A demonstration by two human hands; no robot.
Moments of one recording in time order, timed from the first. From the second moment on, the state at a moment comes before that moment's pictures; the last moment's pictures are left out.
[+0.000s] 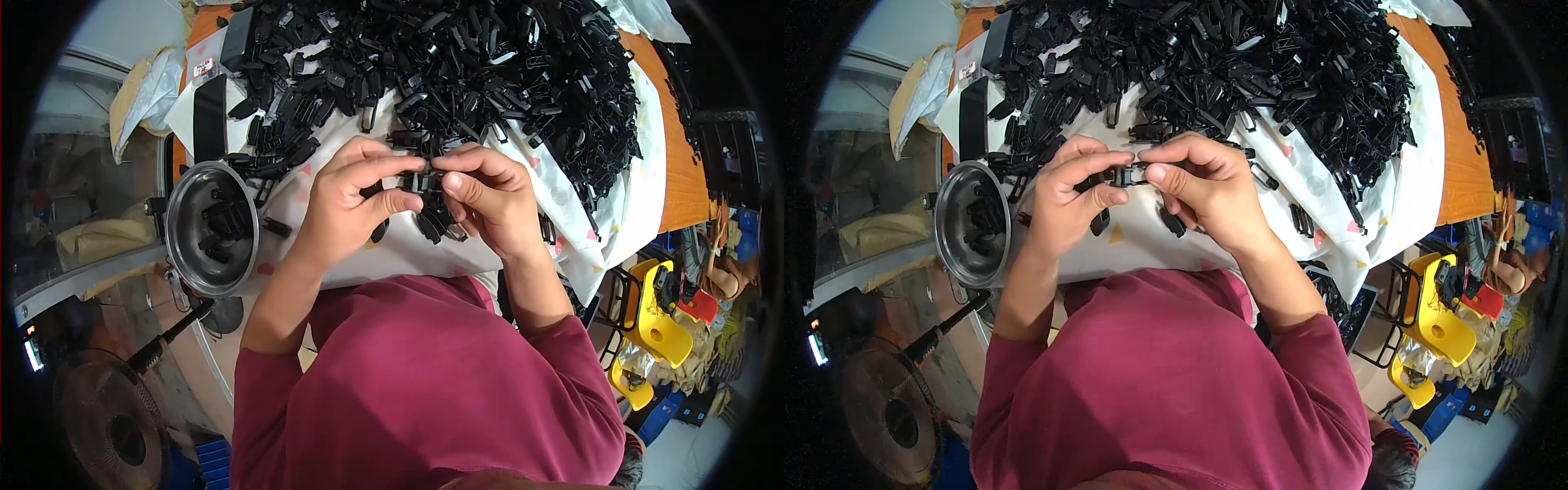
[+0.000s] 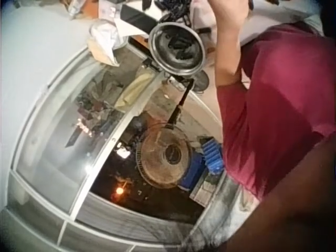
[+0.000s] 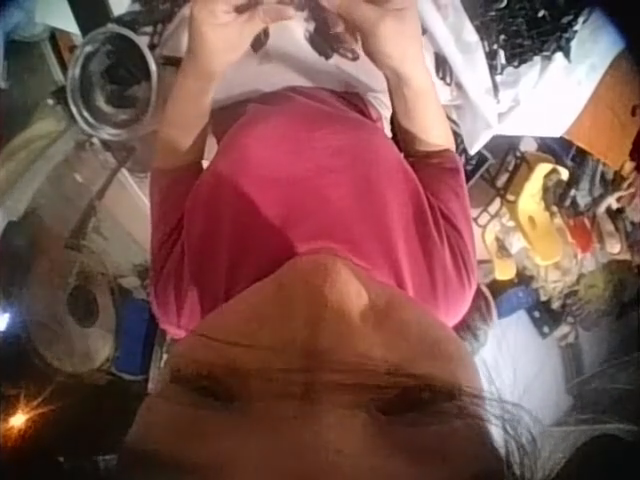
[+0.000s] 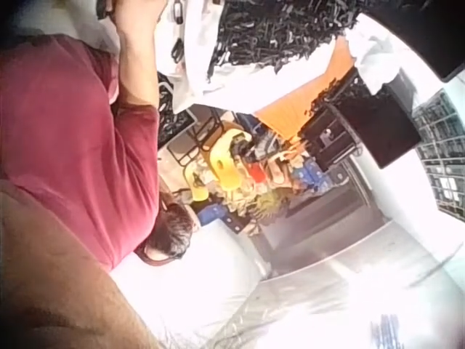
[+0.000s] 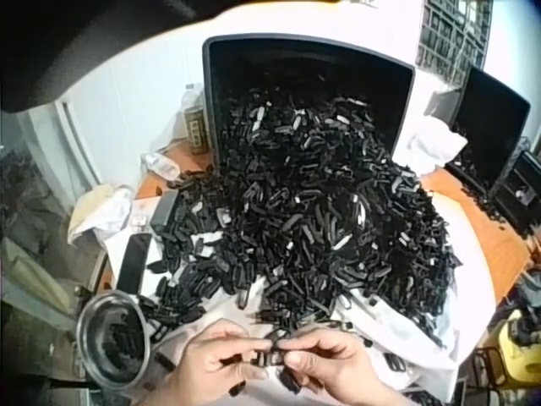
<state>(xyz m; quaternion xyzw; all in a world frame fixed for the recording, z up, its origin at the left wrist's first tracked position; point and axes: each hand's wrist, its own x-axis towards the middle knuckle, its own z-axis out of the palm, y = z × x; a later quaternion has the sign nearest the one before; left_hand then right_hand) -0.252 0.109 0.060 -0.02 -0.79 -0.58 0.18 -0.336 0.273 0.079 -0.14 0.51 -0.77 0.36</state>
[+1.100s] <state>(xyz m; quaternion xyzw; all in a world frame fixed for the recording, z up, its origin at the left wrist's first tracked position) -0.221 0.119 0.020 0.12 -0.28 -0.95 0.03 -0.307 0.272 0.058 -0.22 0.66 -0.61 0.39</state>
